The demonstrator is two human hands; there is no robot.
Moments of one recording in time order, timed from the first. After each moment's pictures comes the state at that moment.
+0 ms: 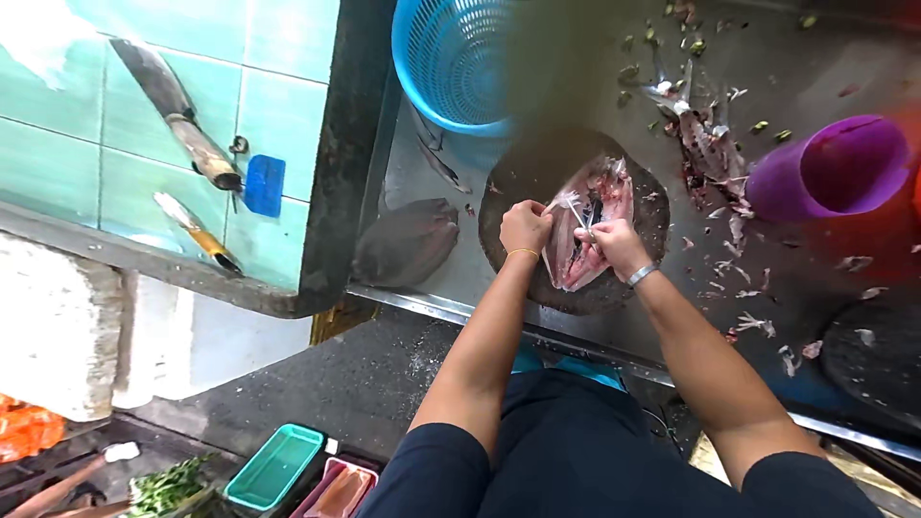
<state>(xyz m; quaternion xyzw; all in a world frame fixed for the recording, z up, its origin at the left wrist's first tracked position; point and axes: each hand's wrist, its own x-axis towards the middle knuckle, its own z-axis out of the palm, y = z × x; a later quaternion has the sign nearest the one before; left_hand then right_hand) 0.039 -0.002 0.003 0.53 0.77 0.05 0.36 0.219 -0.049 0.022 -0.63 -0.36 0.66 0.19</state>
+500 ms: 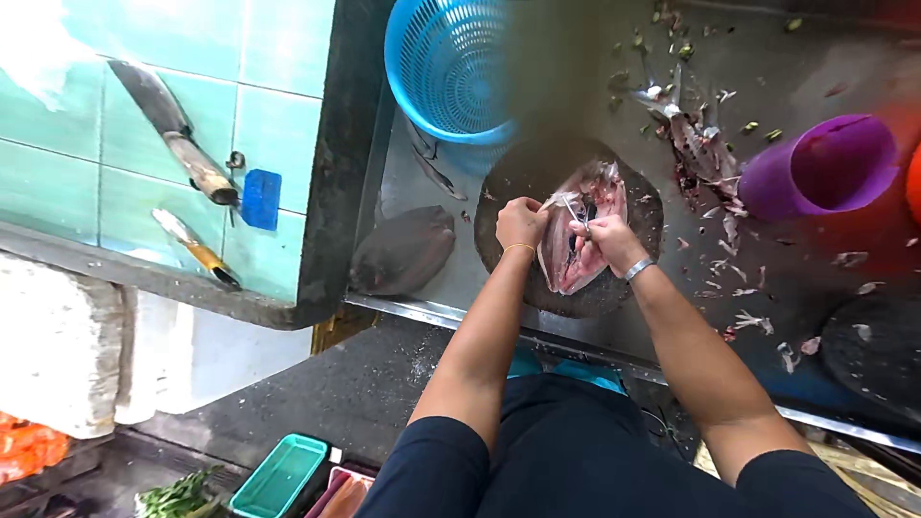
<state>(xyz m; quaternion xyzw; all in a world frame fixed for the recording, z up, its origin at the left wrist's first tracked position) 0.041 0.017 0.006 0.52 0.77 0.04 0.36 0.216 -0.035 0.023 -0.62 -0.33 0.68 0.21</state>
